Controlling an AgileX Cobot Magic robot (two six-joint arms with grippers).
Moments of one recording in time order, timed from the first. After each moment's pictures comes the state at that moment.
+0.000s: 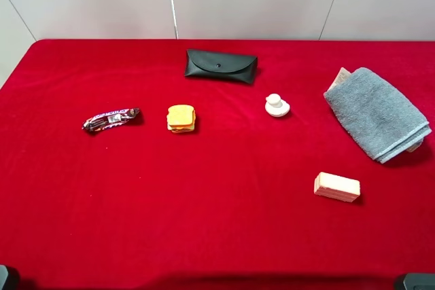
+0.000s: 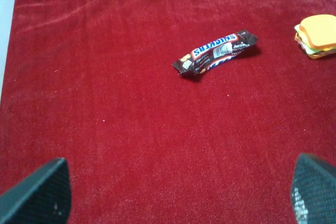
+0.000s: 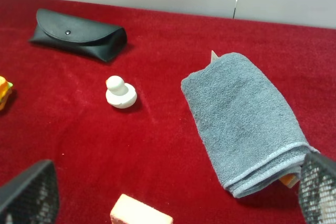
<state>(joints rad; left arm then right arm) -0.16 0.00 -0.48 0.03 1.06 0.00 -0.03 -0.01 -0.50 0.27 1.04 -0.21</state>
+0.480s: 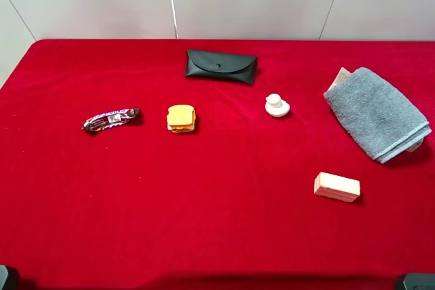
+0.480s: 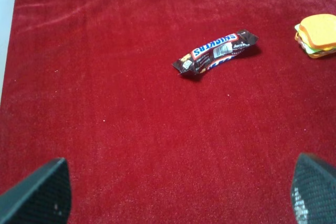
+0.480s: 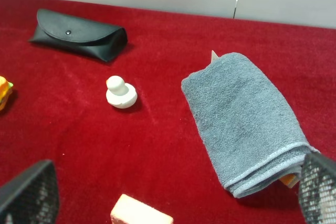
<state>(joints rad) -0.16 0.00 -0.48 0.03 1.06 0.00 -0.03 -0.01 -0.50 0.27 1.04 -0.21</state>
